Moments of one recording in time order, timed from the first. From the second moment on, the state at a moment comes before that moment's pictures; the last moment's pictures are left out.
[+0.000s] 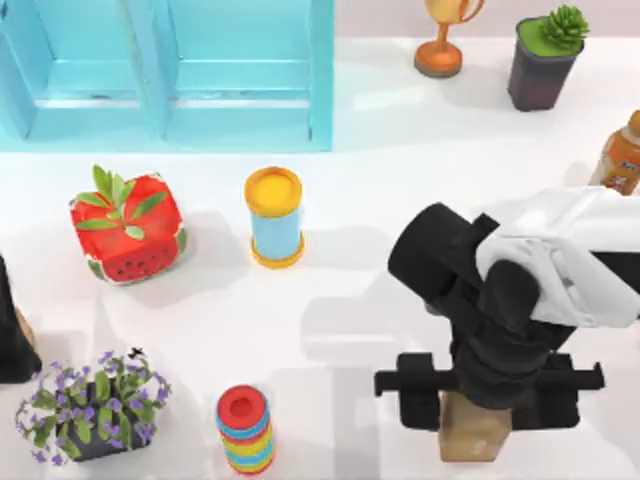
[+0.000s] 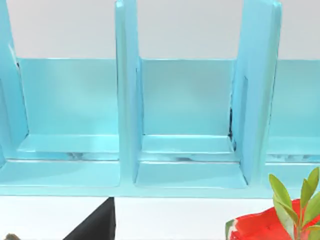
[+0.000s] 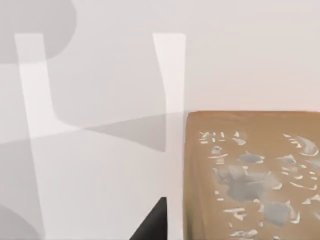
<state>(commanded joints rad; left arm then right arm) 0.00 0.00 0.00 0.00 0.00 0.00 0.78 1.76 1.01 -0.82 0.00 0.78</state>
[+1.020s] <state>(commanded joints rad) 0.00 0.00 0.00 0.00 0.00 0.00 0.77 1.70 1.15 -1.03 0.00 0.79</state>
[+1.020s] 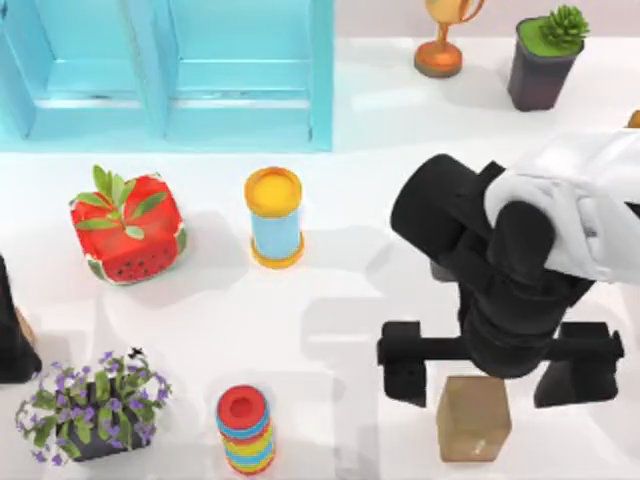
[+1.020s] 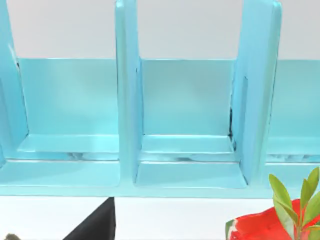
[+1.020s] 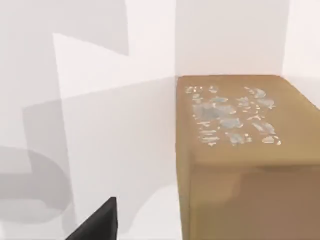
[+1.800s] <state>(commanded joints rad) 0.00 0.00 0.00 0.00 0.00 0.00 0.66 1.71 1.31 -1.18 0.00 0.67</state>
